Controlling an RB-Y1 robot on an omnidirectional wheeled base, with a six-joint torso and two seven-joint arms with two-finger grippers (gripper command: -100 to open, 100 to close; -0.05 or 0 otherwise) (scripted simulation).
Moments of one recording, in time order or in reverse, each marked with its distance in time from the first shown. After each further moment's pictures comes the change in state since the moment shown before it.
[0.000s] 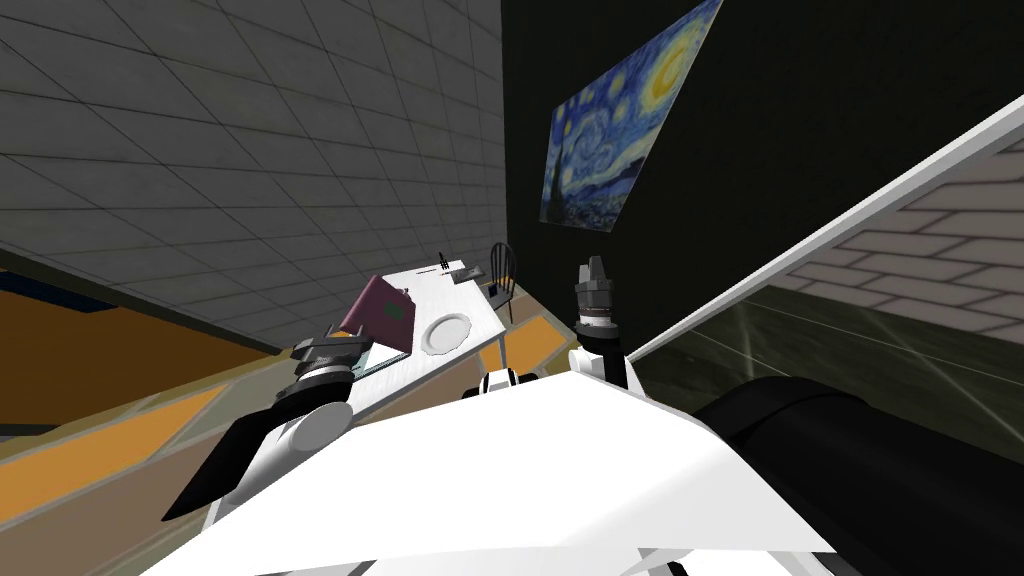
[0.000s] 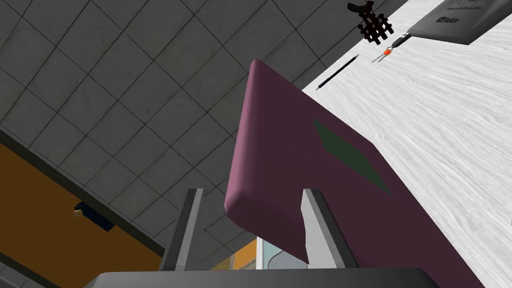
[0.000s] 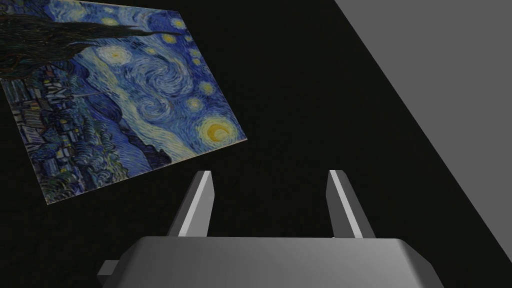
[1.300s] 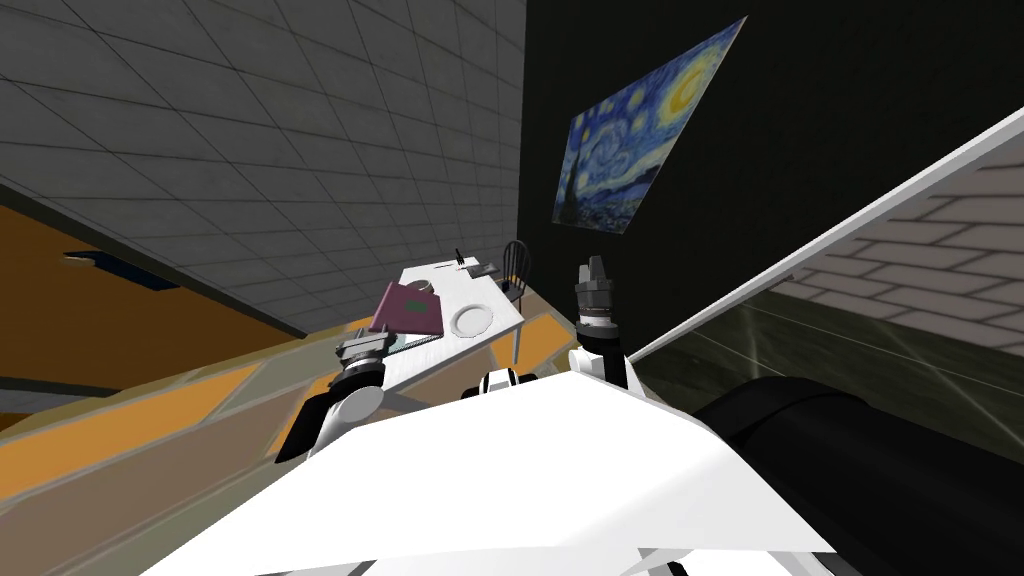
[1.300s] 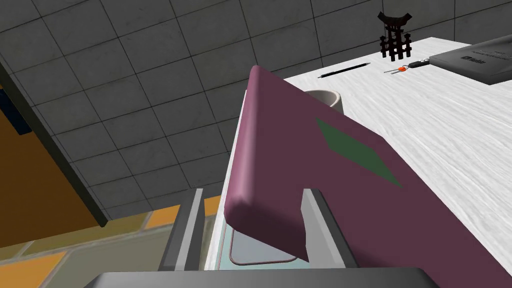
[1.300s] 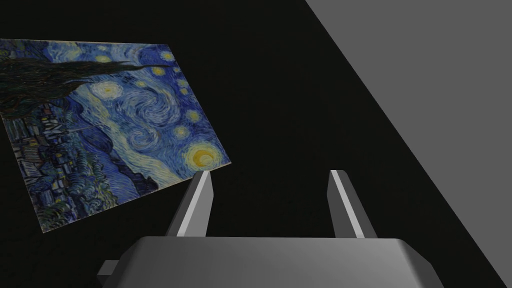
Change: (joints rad) left arm -0.081 -0.026 -0.079 0.222 0.163 -0.149 0.170; right arm 0.000 0.000 0.000 0.000 0.000 0.000 0.000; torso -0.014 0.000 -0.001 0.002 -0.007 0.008
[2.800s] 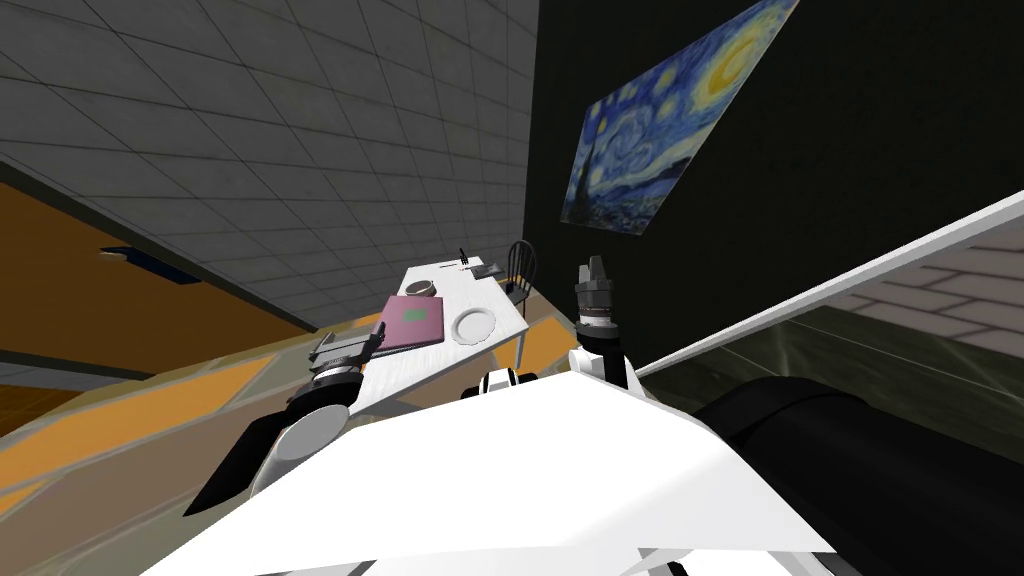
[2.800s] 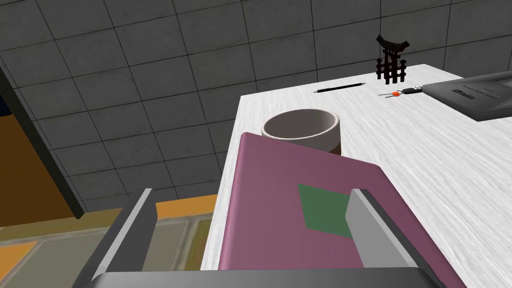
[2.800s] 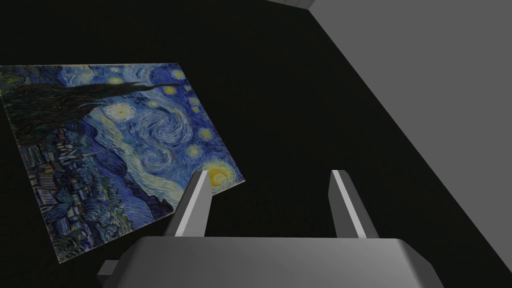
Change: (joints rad) left arm 0.076 0.003 0.077 -0.169 0.124 0.161 0.070; right arm 0.000 0.000 0.000 0.000 0.000 0.000 0.000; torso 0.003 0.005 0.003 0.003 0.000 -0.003
